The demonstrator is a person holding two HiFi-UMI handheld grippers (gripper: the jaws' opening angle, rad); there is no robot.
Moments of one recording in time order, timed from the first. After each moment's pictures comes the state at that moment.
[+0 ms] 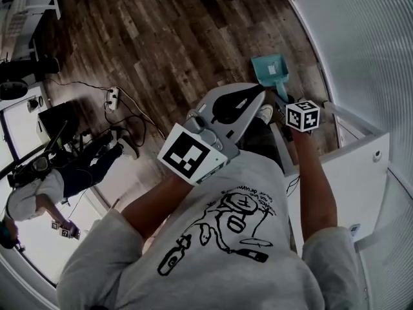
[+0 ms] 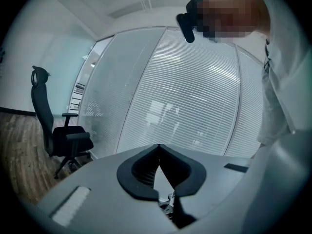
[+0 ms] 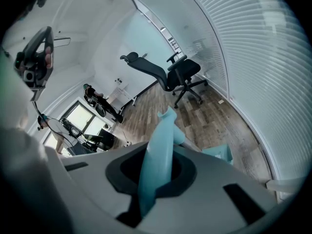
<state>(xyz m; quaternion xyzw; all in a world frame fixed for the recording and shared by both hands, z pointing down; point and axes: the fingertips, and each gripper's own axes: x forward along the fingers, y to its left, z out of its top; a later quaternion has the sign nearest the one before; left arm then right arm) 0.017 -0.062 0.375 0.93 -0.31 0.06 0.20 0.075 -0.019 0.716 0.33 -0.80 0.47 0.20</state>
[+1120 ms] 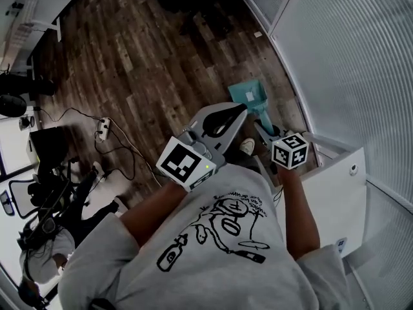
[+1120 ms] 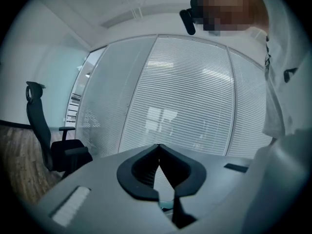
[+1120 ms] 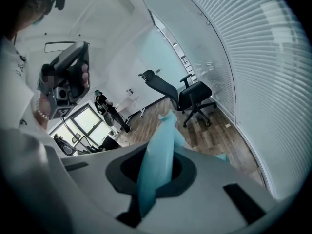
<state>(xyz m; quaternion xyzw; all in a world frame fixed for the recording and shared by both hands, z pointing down) 0.015 -0.064 0.317 0.94 -0.30 0.03 0.15 0.064 -0.025 0.554 0.34 -0.84 0.39 0.15</state>
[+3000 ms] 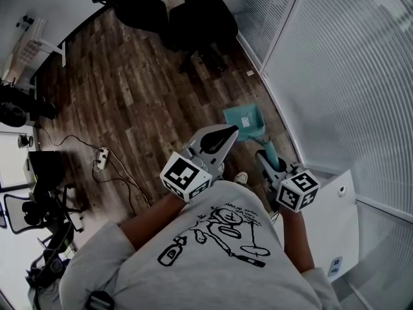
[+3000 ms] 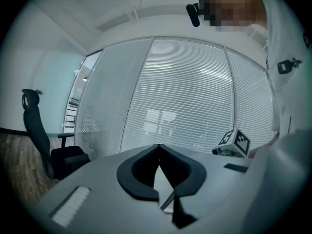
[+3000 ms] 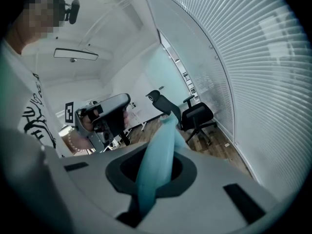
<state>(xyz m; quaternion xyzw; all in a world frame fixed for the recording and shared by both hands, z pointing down) 0.016 -0.072 0.286 0.95 -0.30 0.02 0.12 0.082 -0.020 0.382 0.37 -0.86 0.33 0.09</state>
